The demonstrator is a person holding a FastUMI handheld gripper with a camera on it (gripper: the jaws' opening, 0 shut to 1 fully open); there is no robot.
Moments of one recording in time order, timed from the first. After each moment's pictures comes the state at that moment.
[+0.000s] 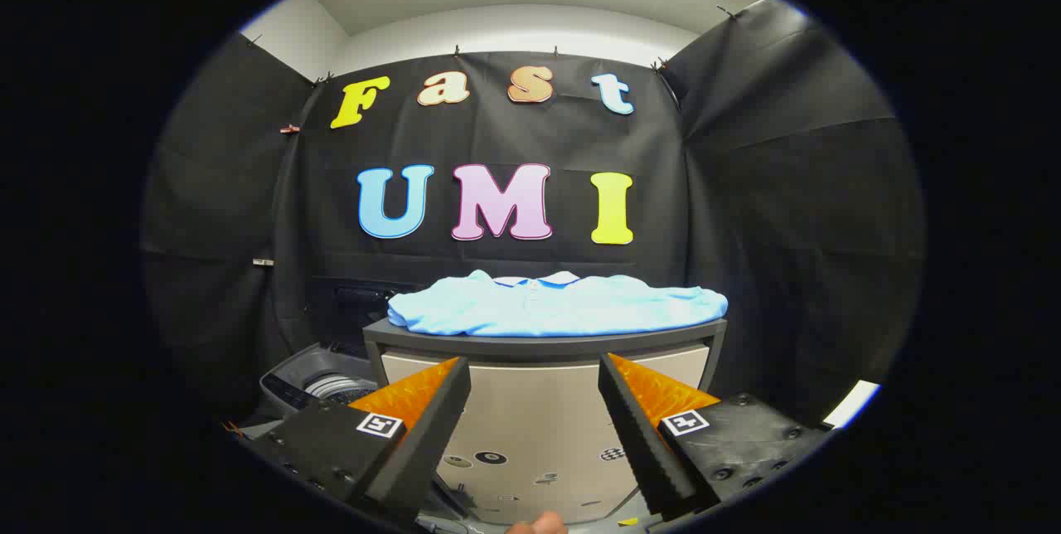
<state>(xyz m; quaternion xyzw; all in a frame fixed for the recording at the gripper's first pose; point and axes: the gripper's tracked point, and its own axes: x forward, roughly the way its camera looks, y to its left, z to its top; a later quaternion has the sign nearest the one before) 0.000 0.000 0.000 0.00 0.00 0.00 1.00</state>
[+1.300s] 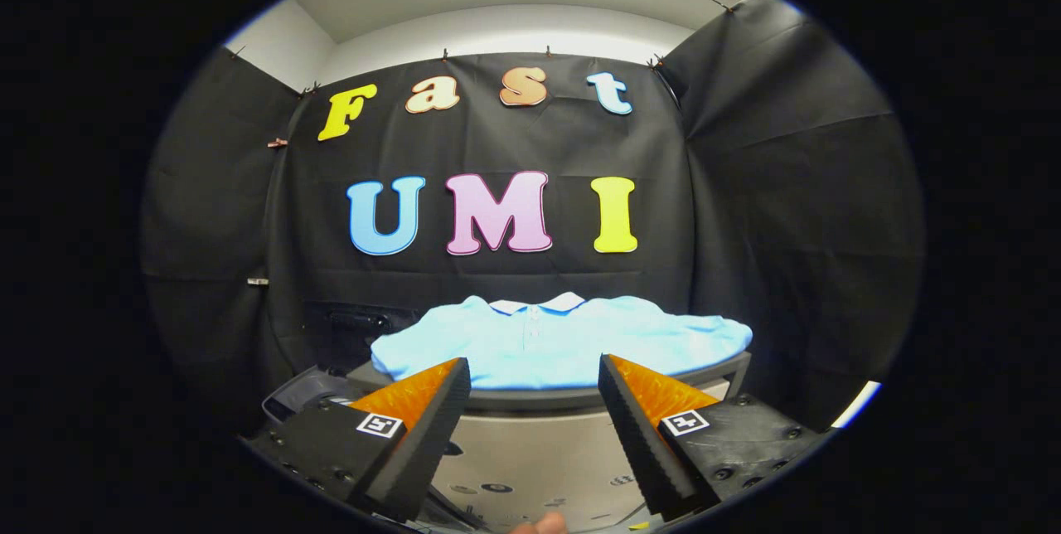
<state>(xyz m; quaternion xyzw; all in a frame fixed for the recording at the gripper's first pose) 0.001 0.005 0.011 0.02 0.00 -0.01 1.00</state>
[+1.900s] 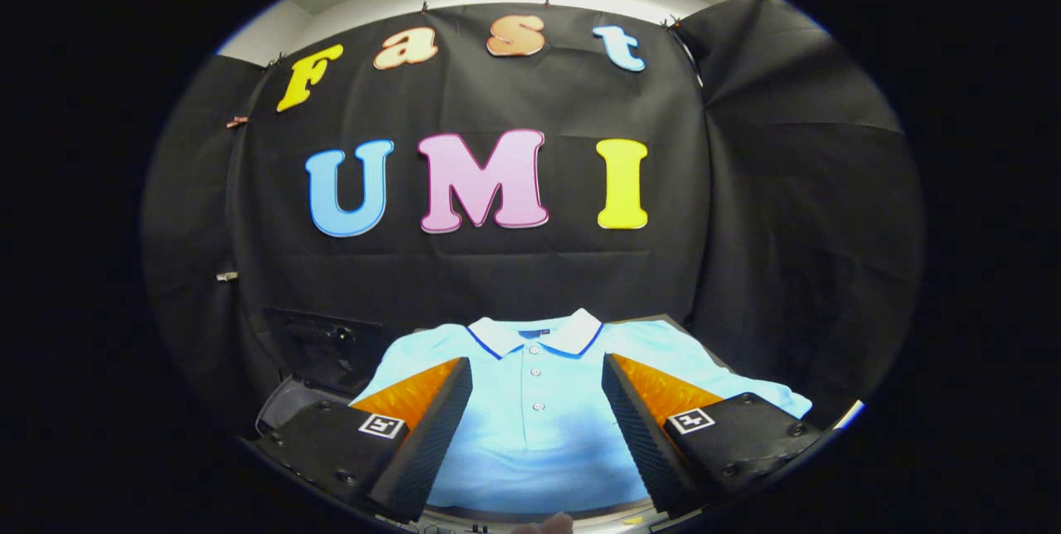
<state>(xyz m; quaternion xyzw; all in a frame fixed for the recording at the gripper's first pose) 0.002 -0.001 -0.016 0.01 0.11 -0.04 0.99</state>
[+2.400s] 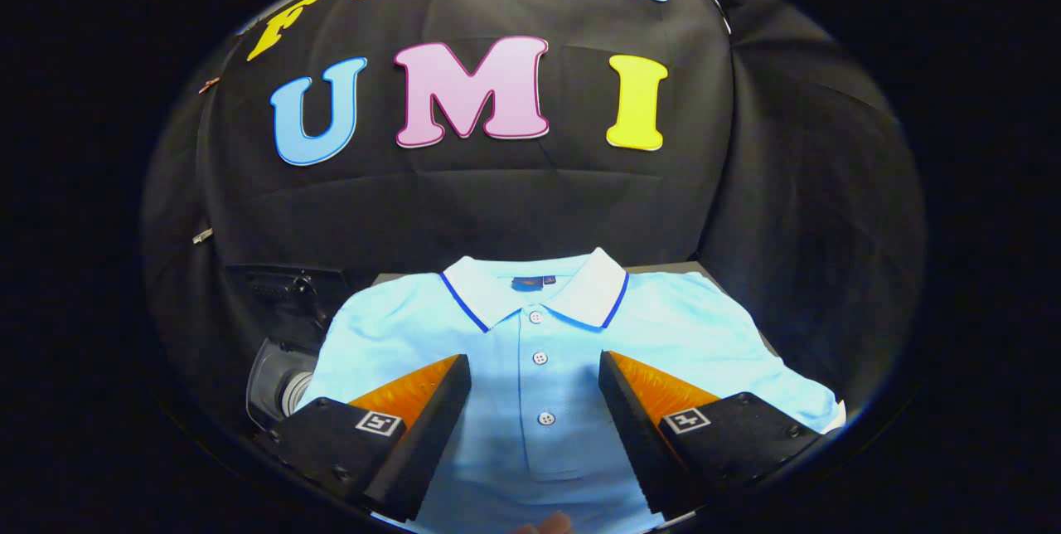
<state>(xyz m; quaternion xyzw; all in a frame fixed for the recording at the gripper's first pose) -0.030 -0.003 -0.051 0.01 0.27 -0.05 0.96</state>
